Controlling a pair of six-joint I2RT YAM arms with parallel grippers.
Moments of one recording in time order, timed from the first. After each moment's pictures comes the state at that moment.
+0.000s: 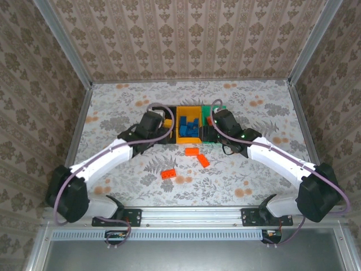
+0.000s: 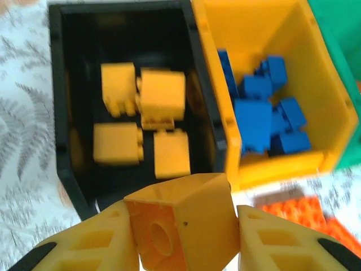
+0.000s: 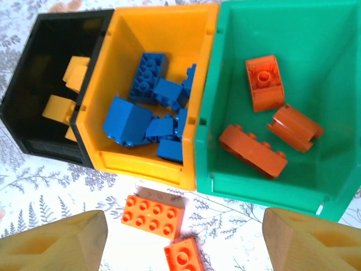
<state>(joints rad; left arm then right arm) -0.64 1.38 0.97 -0.39 -0.13 -0.39 0.59 1.35 0.97 -0.40 0.13 0.49</state>
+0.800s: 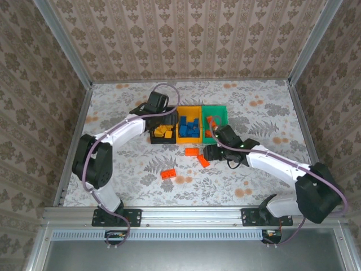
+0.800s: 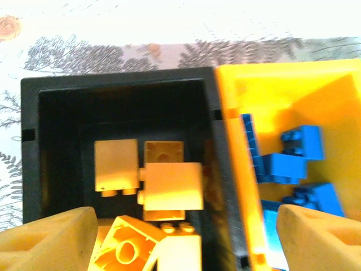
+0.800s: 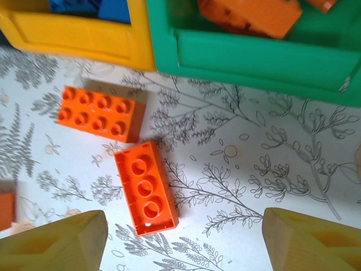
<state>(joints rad) -0.55 1.71 1.27 -0.40 -0.05 -0.36 0.61 1.35 0.78 -0.45 0.01 0.47</state>
